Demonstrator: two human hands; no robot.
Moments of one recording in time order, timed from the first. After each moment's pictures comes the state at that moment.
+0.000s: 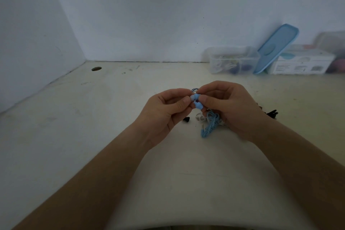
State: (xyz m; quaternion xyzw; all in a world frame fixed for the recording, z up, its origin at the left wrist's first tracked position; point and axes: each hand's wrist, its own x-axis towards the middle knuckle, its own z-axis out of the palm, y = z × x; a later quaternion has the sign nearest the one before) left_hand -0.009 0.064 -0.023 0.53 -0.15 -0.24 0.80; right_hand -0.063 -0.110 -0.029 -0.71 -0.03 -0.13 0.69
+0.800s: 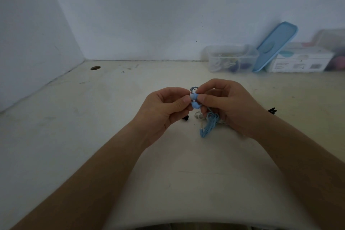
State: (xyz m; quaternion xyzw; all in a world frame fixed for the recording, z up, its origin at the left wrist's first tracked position) left_hand -0.009 0.067 -0.024 0.58 -0.18 -0.23 0.76; right_hand -0.064 -0.111 -0.026 -0.70 -0.05 -0.09 0.71
